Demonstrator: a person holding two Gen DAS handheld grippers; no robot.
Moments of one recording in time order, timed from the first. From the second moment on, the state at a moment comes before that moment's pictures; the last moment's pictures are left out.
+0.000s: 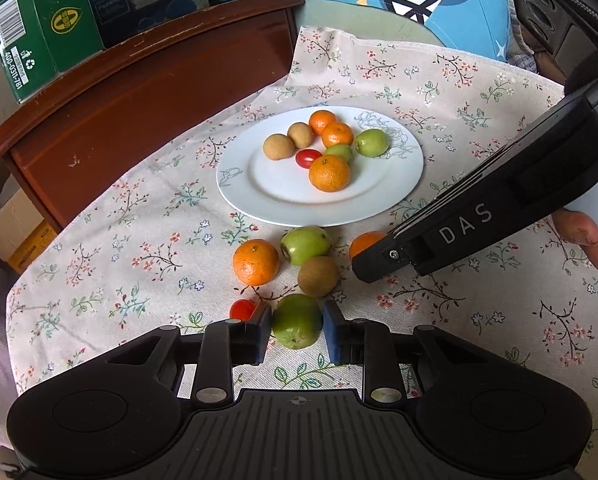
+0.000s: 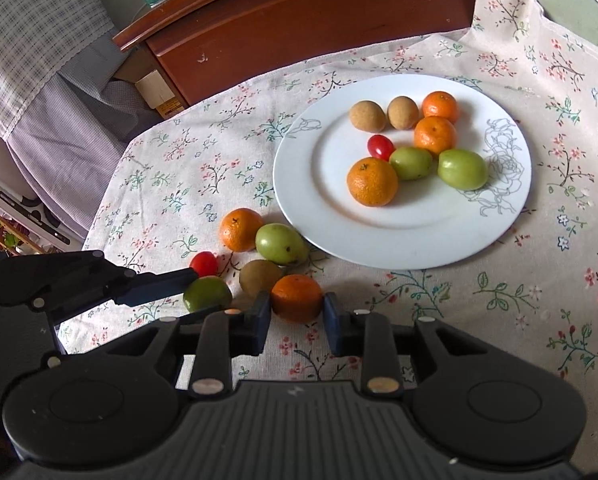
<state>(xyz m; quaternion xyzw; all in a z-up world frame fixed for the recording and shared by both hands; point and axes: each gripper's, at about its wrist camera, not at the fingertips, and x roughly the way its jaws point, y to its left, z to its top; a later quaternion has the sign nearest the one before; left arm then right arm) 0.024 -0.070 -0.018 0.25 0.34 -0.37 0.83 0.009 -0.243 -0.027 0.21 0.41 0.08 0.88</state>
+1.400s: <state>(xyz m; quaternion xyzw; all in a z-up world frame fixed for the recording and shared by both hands) 0.087 -0.102 0.018 0.06 0.34 -0.34 0.88 0.018 -0.339 0.029 0.27 0.30 -0.03 0.91</state>
